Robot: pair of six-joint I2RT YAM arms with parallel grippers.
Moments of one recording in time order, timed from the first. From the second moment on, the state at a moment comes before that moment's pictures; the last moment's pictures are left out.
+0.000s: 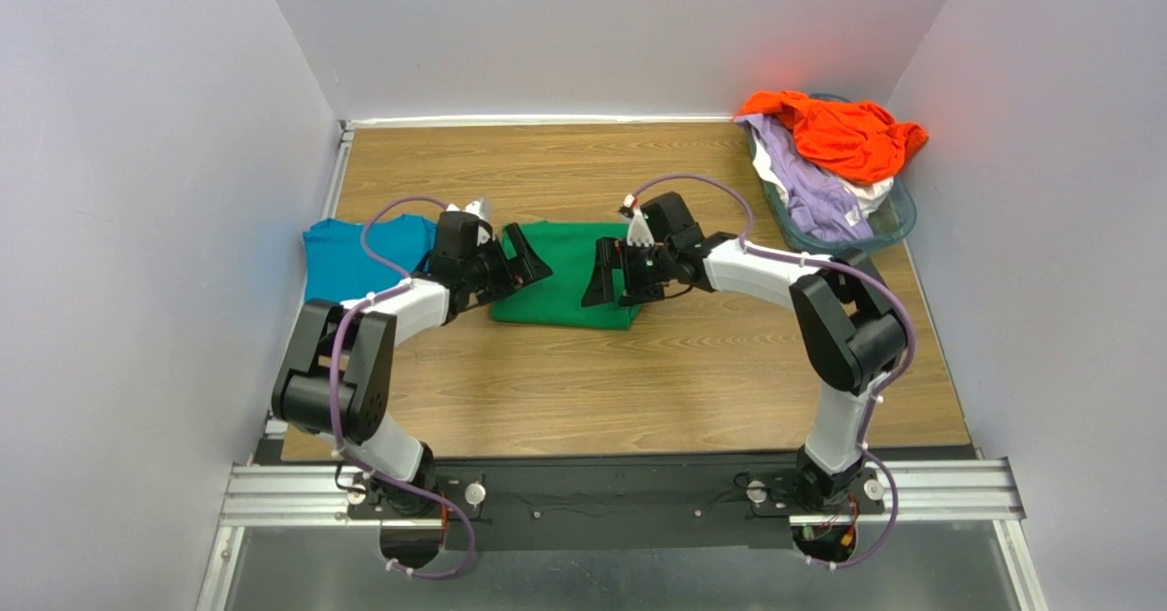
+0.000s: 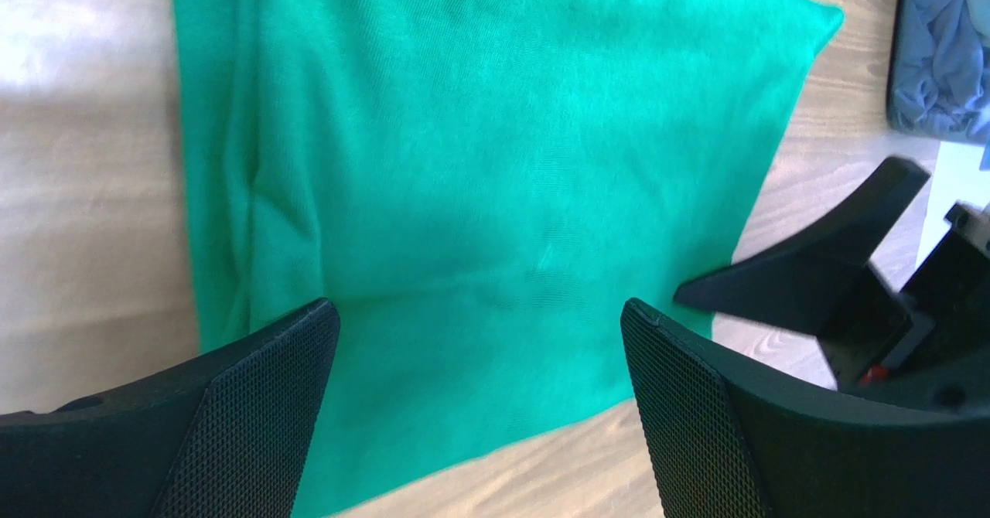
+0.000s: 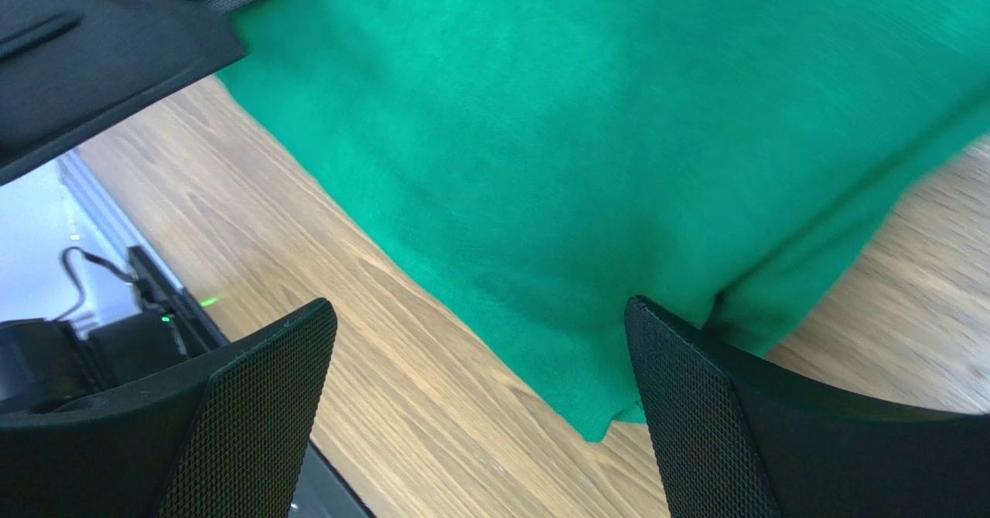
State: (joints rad) left arm -0.23 1.59 0.74 0.15 0.32 -0.66; right arm 0.58 1.88 1.15 -0.14 -0.45 0.49
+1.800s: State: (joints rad) left arm -0.24 1.76 0.97 -0.01 0.10 -0.52; right arm 0.57 0.94 0.79 -0.41 0.09 0.41
